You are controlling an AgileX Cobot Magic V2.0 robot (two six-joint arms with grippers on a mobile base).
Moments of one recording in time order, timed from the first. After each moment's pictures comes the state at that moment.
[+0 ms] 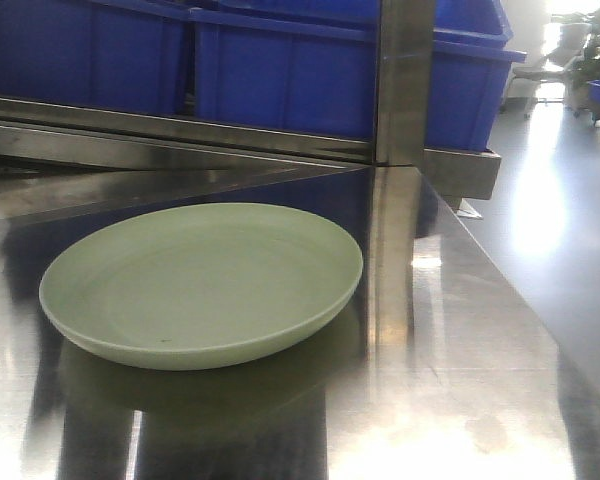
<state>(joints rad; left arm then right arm) 0.03 -0.01 0.00 -0.03 0.31 0.02 0.04 -0.01 0.03 0.10 0.08 0.01</state>
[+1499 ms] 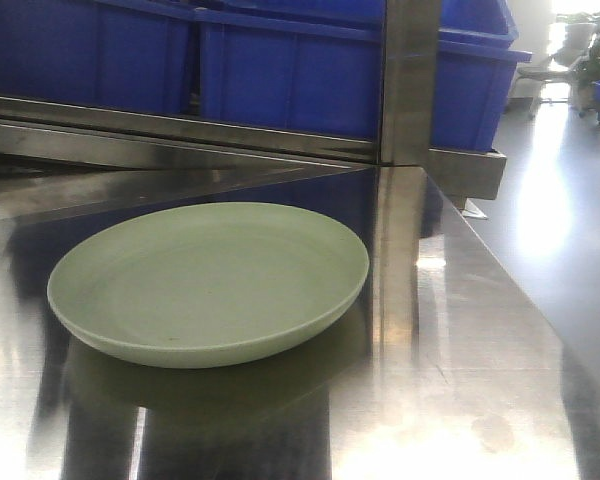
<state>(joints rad) 0.03 -0.01 0.00 -0.03 0.31 0.02 0.04 -0.01 0.03 0.10 0.08 0.01</state>
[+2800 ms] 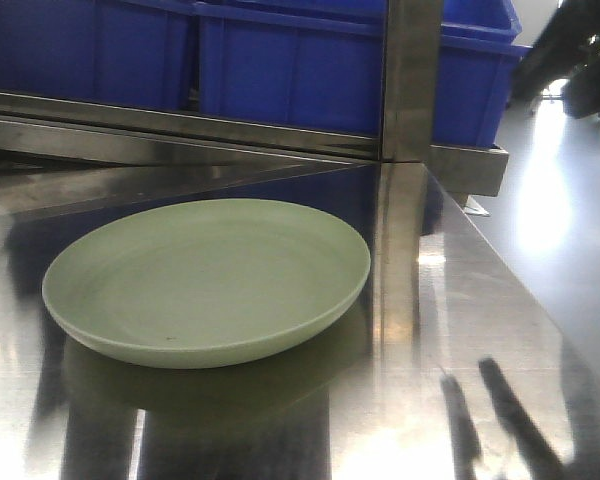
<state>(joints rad) 0.03 -0.01 0.00 -0.03 0.31 0.02 0.33 1.22 -0.84 0.36 0.39 0.05</state>
